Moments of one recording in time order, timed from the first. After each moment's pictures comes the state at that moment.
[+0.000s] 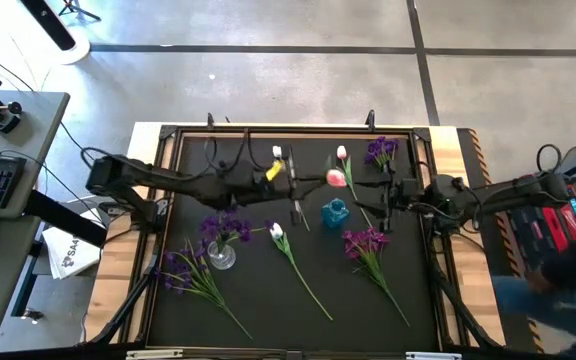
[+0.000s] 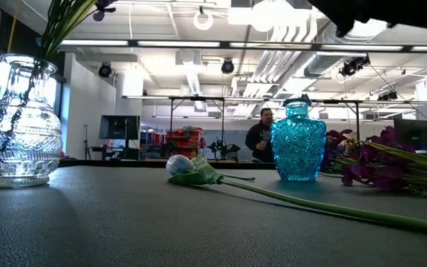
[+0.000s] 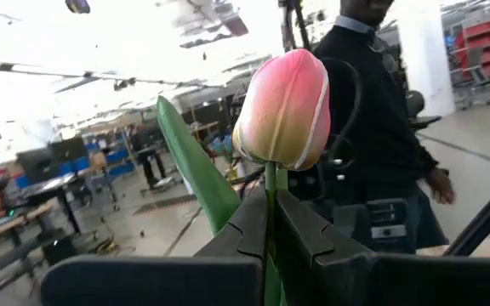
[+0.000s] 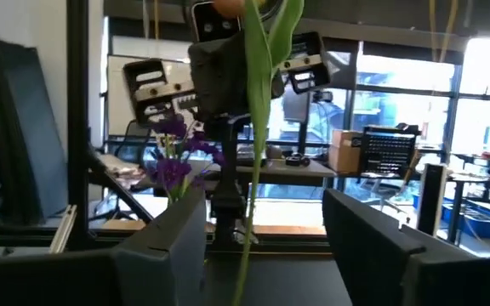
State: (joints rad) left arm -0.06 1.64 1.24 0.61 -0.18 0.34; right arm 0.08 0.74 0.33 0.66 0.12 -0.11
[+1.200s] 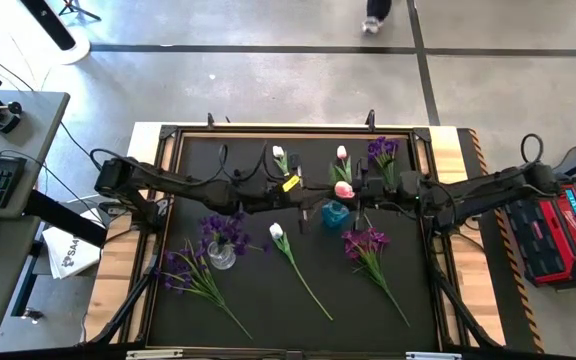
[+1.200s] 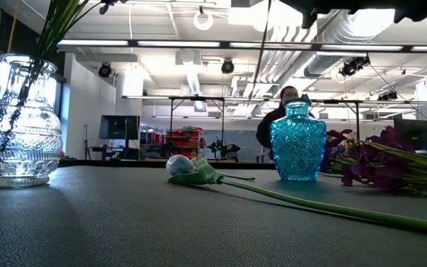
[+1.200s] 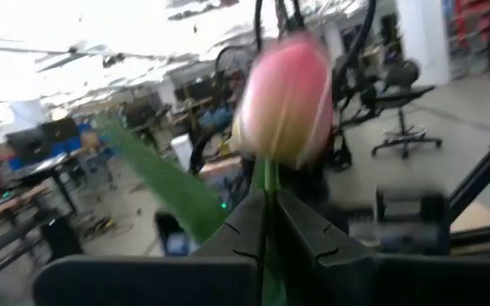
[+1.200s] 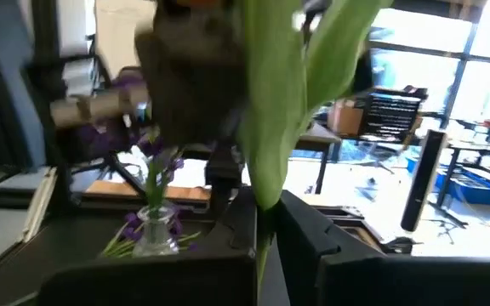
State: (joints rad) left arm -0.09 1.70 1.27 0.54 -0.23 0.34; right arm 0.08 1.05 0.59 0.56 0.15 -0.13
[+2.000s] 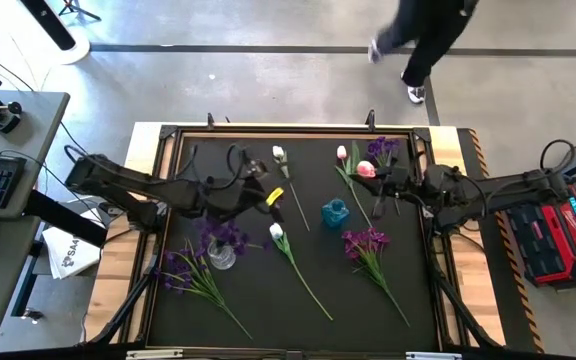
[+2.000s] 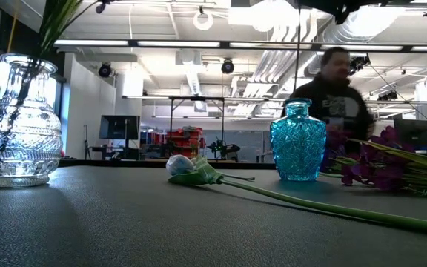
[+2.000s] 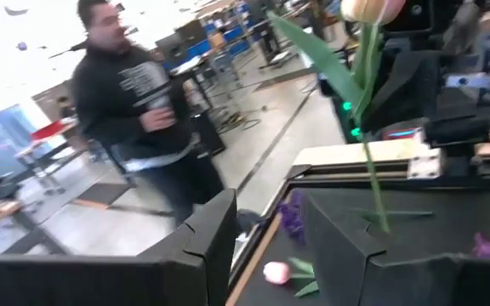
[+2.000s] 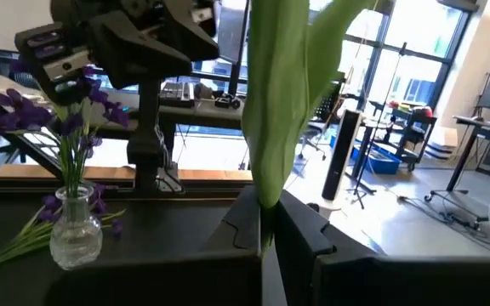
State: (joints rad) left arm -0.24 1.46 1.27 0.08 -0.88 0.36; right arm 0.09 0.77 0.59 0.23 0.37 -0.18
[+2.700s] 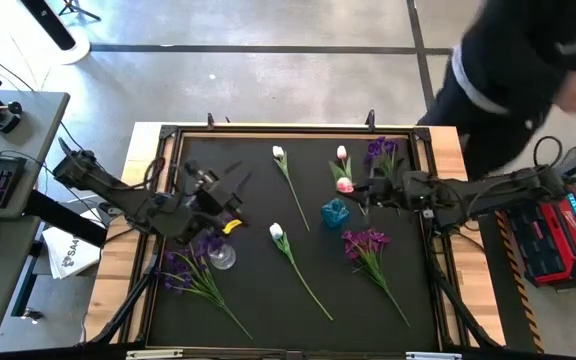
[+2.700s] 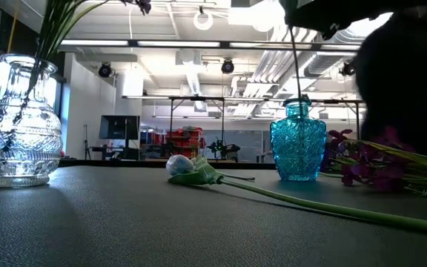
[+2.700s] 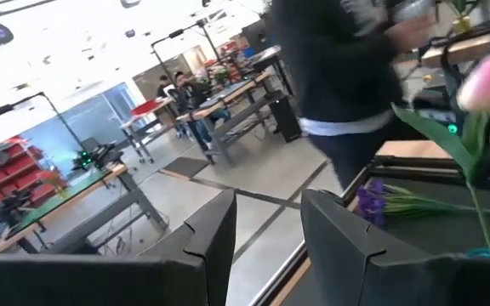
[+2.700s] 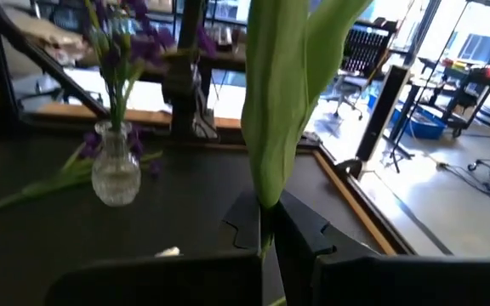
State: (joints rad) left arm -0.49 1.31 1.27 -0.01 -1.40 0.39; right arm 0.08 0.91 0.59 0.18 0.28 -0.14
